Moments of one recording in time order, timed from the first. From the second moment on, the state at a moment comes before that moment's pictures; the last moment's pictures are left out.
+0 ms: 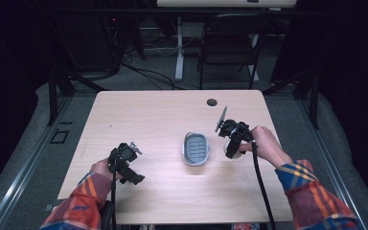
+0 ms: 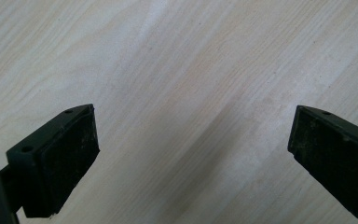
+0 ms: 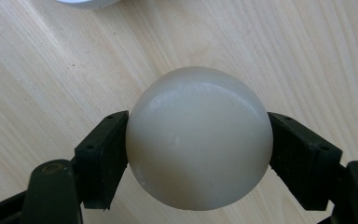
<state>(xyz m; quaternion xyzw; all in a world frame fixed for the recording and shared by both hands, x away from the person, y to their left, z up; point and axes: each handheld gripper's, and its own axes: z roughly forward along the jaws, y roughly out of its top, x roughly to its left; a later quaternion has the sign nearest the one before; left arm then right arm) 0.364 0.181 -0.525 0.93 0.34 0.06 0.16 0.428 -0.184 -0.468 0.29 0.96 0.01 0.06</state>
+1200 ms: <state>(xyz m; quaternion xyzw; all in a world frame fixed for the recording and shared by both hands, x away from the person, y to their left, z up) 0.364 0.182 -0.525 0.93 0.33 0.06 0.16 0.447 -0.122 -0.444 0.24 0.97 0.02 0.07</state>
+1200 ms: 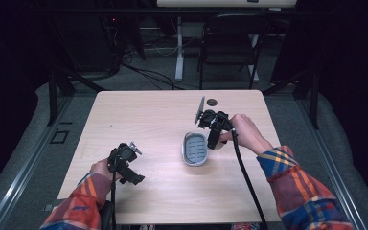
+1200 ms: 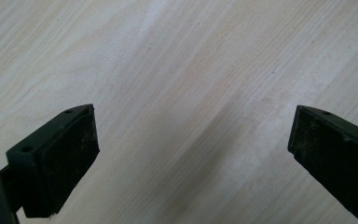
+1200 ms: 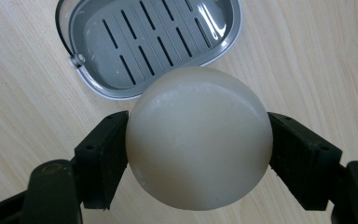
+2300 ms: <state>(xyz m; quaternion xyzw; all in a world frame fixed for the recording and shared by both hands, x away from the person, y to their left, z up) 0.364 0.183 -0.525 0.93 0.33 0.06 0.16 0.464 -0.075 -0.470 0.21 0.98 0.02 0.04</state>
